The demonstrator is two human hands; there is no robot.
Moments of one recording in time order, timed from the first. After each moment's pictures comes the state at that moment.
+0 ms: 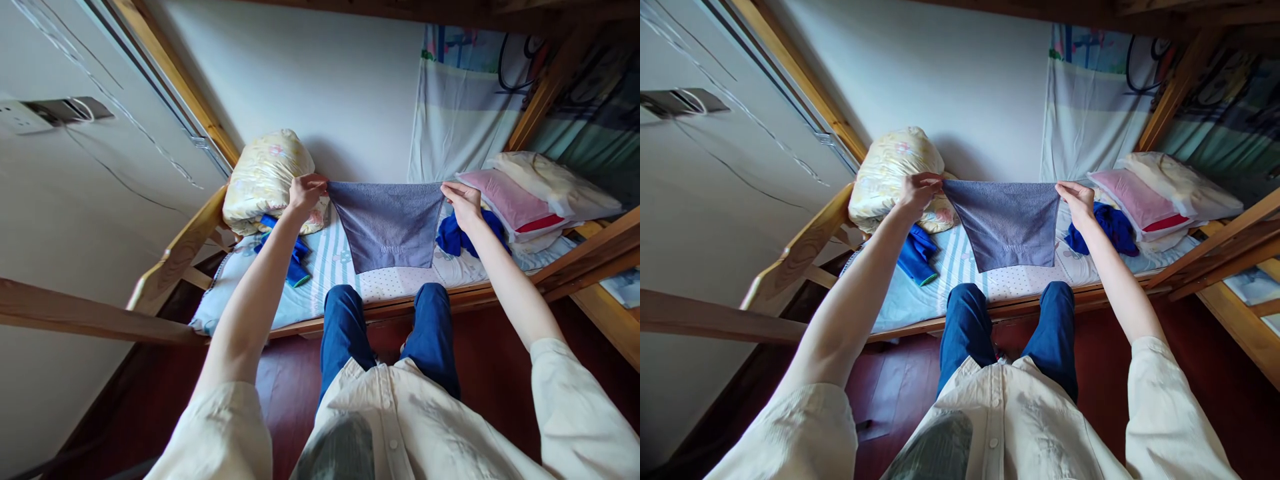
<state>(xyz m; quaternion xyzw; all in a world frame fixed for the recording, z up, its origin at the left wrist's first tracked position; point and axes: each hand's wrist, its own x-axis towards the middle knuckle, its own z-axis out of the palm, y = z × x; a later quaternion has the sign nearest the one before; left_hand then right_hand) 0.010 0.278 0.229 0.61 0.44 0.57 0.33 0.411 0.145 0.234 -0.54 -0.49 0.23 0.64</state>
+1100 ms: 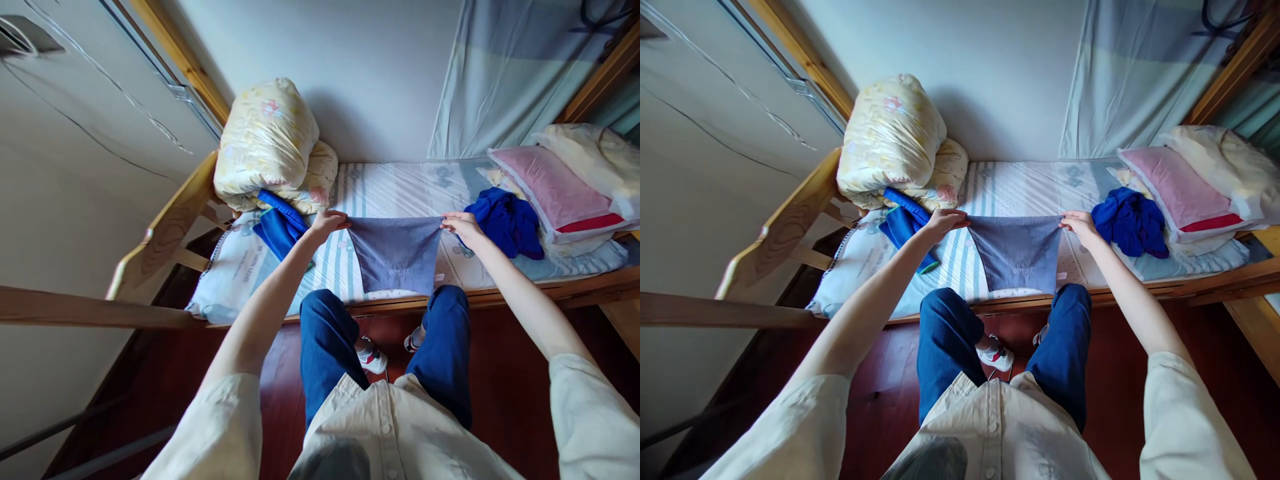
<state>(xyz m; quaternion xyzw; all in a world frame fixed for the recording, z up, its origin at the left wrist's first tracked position) 0.013 0.286 0.094 0.47 0.56 0.42 0.54 0.400 0.194 0.120 -0.66 -0.39 0.43 0.48</state>
